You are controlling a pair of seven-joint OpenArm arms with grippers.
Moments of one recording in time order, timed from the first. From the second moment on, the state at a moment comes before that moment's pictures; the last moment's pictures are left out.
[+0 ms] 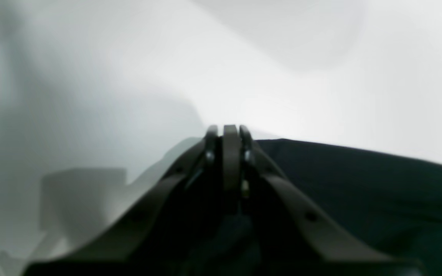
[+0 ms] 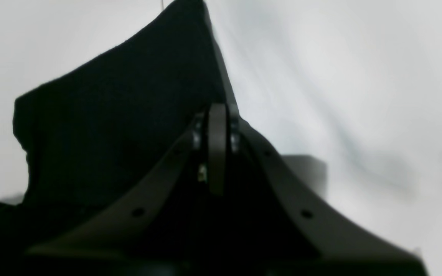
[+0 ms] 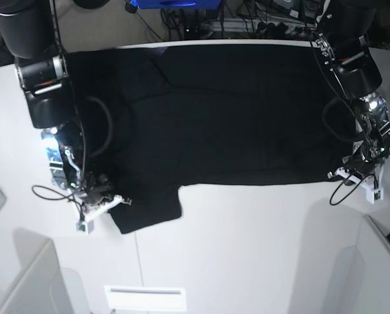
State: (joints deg) left arm -16.4 -20.5 -28.3 60.1 -14.8 -20.8 41.0; right arm 28.5 16.1 -20.2 48.3 39.4 -1.2 -26.7
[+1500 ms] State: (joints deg) left arm 7.0 -20.5 -35.8 96.8 -32.5 -20.8 56.2; right arm 0.7 15.6 8.3 87.8 39.1 -1.2 -43.0
